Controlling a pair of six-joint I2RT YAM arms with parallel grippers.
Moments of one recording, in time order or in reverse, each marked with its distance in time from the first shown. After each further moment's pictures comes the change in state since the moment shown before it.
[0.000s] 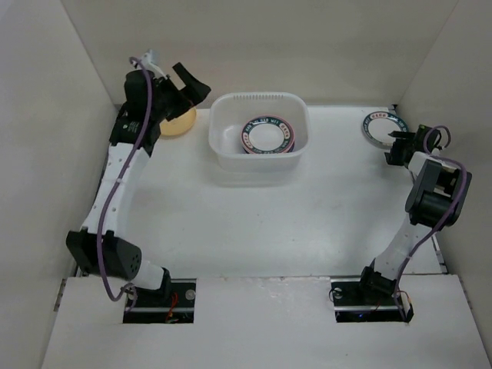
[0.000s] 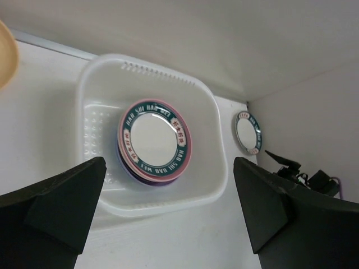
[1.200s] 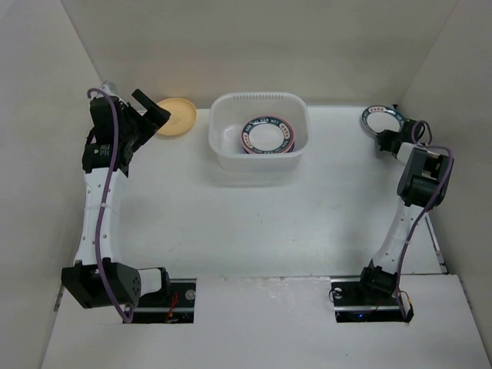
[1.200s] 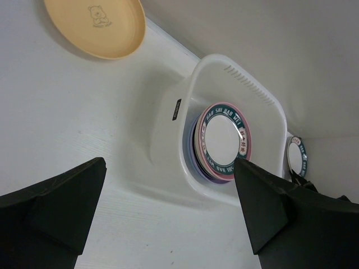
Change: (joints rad) left arm 0.263 -0.224 -0.217 -0.164 -0.052 -0.010; right arm 0.056 0.359 0.354 -0.005 0.005 0.209
